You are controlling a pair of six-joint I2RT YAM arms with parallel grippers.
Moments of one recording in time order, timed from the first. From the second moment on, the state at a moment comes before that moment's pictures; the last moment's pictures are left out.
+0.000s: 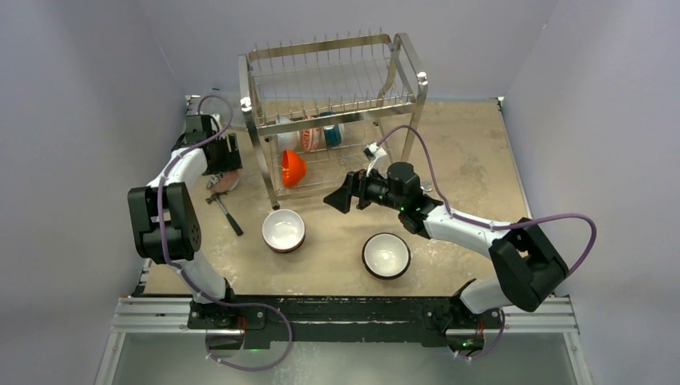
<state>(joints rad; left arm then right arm) 0.15 1.72 1.22 -0.40 0.06 -0.11 0.66 1.43 0.73 0.45 -0.40 0.55</state>
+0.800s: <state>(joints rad) 0.15 1.19 0.94 -0.34 0.27 -0.23 0.66 1.29 0.73 0.38 -0.39 0.52</state>
